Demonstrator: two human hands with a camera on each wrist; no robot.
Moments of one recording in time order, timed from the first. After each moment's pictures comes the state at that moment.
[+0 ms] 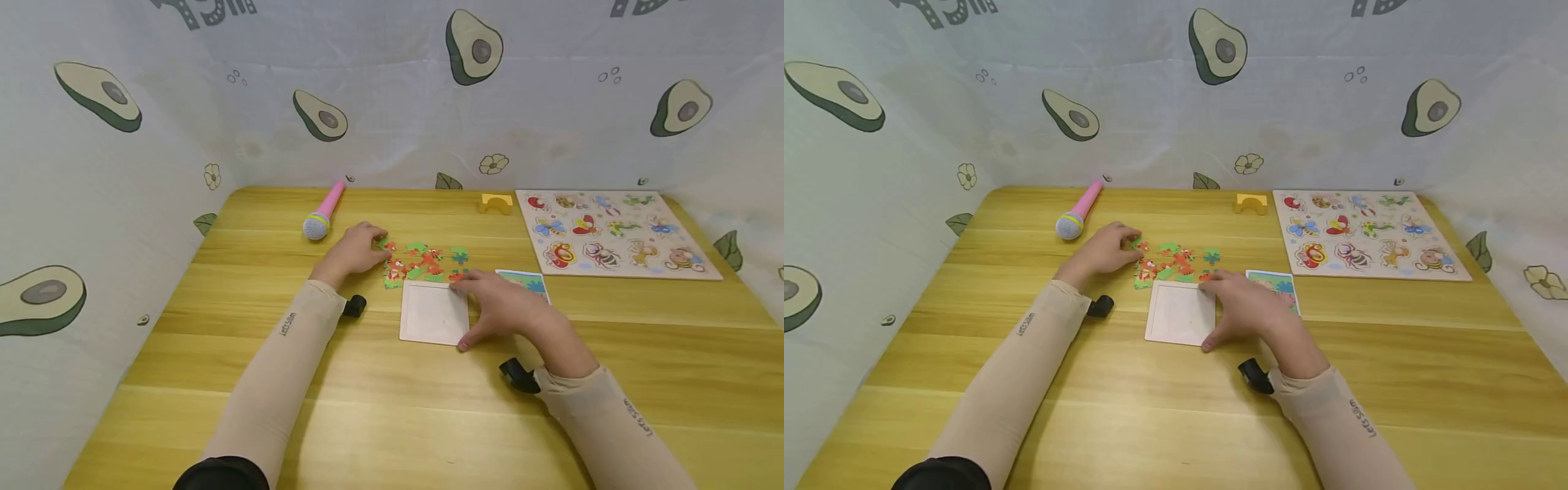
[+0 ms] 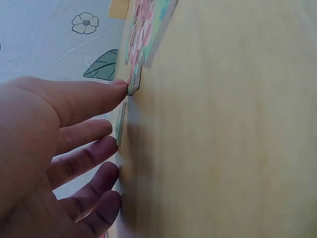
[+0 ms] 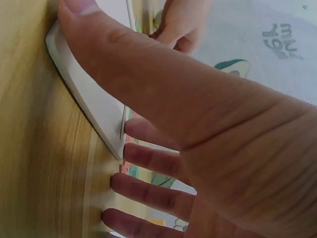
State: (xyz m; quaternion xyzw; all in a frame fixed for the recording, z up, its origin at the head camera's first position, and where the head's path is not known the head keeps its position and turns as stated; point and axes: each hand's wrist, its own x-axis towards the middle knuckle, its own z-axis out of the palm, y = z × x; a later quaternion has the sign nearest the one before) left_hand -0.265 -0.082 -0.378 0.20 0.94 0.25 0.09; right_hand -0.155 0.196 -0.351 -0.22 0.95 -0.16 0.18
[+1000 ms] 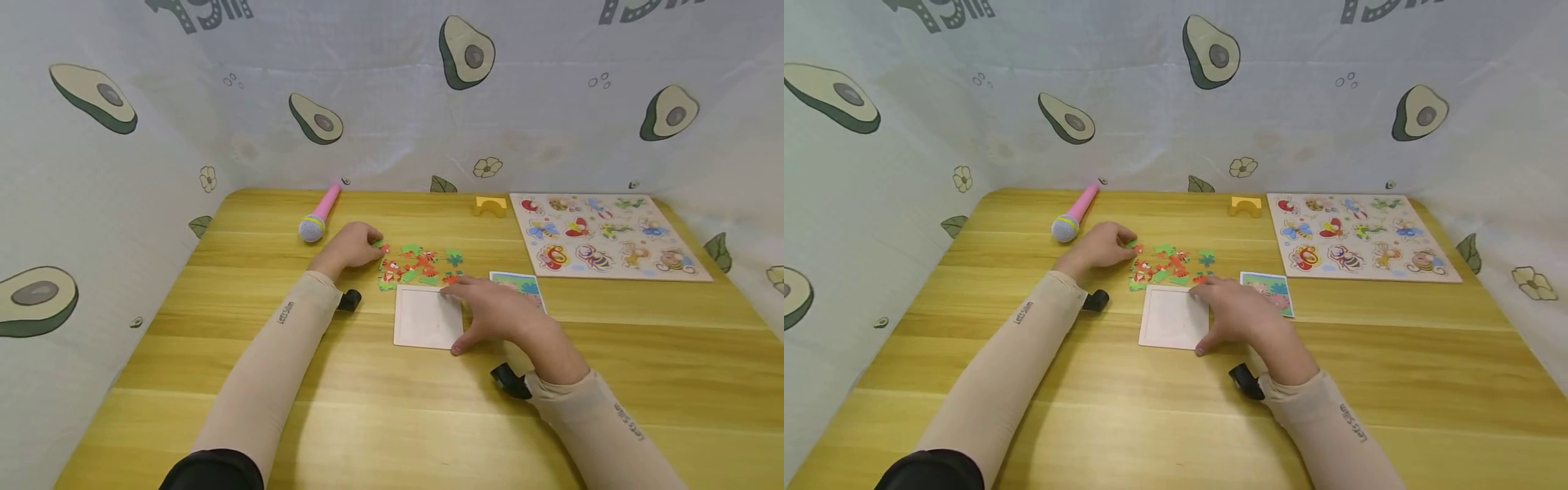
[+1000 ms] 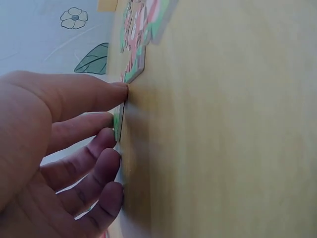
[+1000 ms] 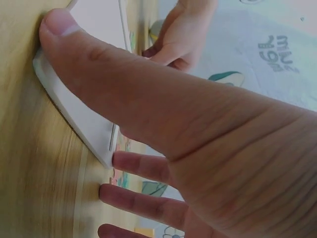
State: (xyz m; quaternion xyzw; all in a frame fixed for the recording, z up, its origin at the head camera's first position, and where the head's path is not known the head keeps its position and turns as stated) left_hand -0.277 -0.078 -0.371 0.18 0.94 0.27 0.13; right_hand -0.144 0.190 -0.347 -0.22 0.95 -0.13 0.16
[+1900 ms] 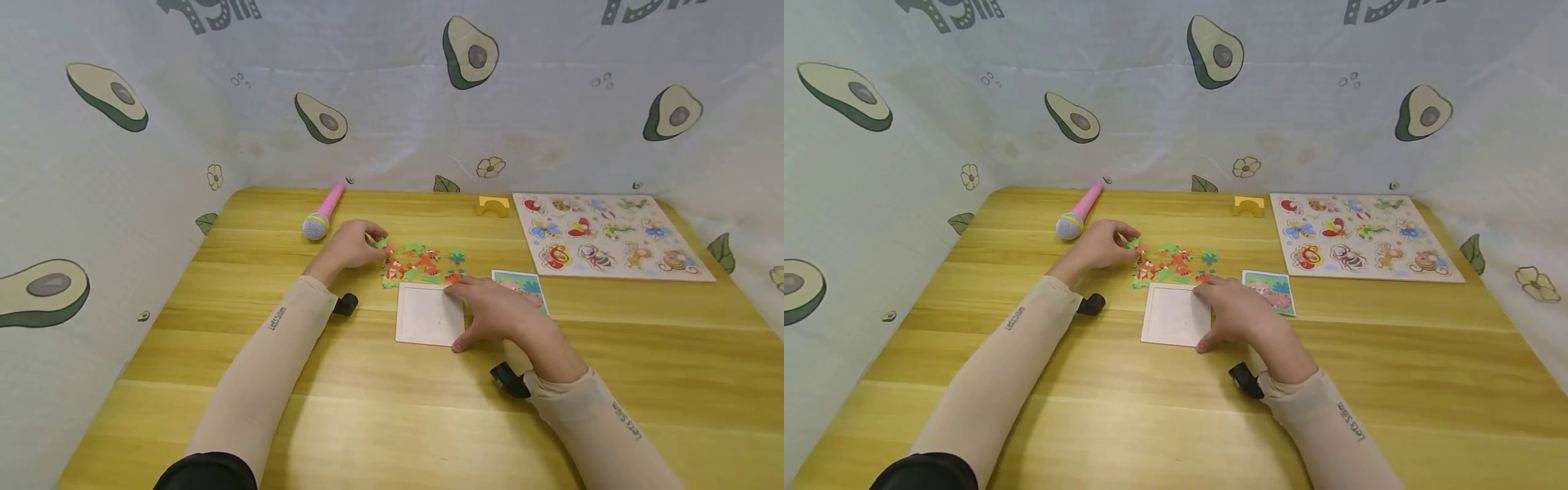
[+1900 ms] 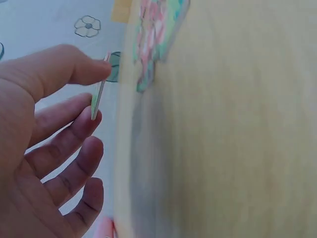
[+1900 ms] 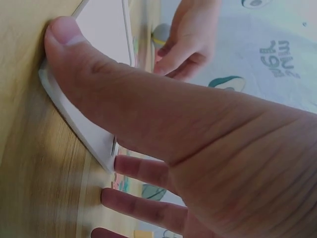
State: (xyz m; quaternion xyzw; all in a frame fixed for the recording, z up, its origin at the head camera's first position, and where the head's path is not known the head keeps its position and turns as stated) left_hand -0.260 -0.086 -0.369 0.17 0.91 0.35 0.09; right_hand -0.143 0.186 -0.349 -0.23 0.95 -0.13 0.17
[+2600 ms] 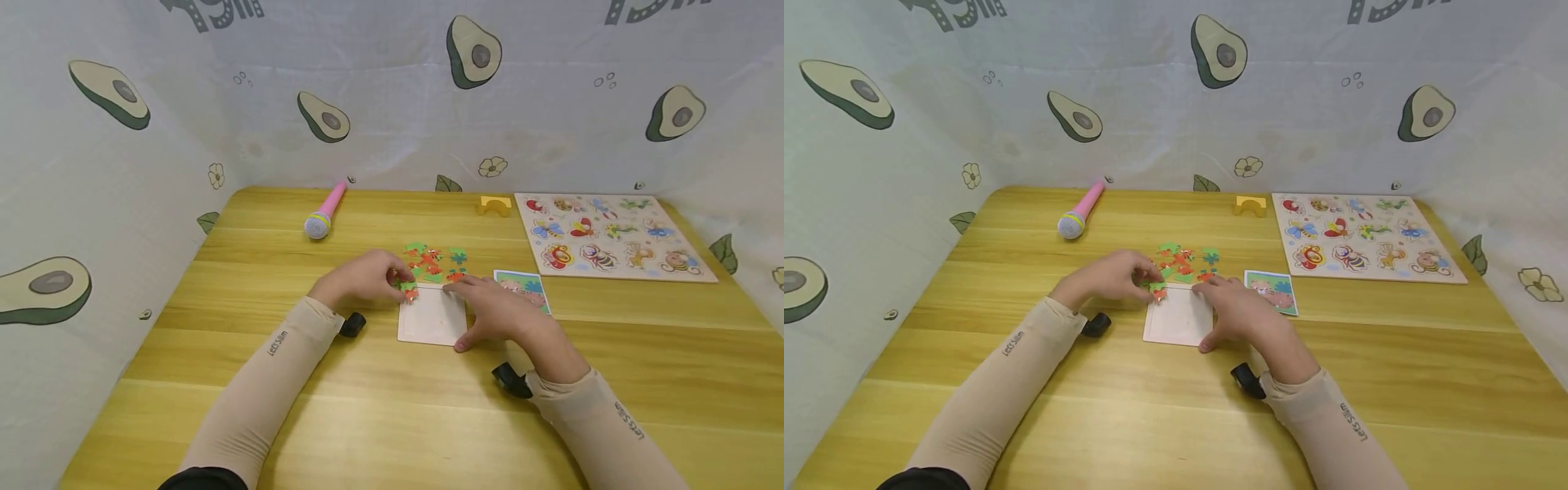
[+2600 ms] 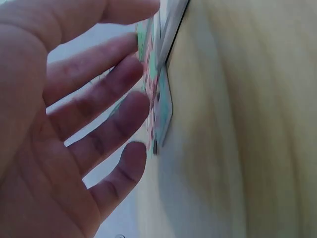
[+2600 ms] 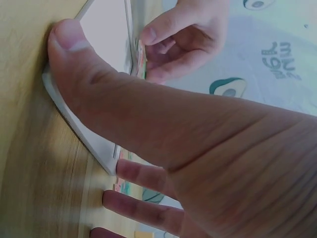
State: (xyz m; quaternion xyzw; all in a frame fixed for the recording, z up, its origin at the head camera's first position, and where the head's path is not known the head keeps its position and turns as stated) left_hand -0.220 -0.070 -0.371 0.36 0.87 0.30 0.16; right_hand -0.142 0.185 -0.347 -0.23 0.95 -0.14 0.18
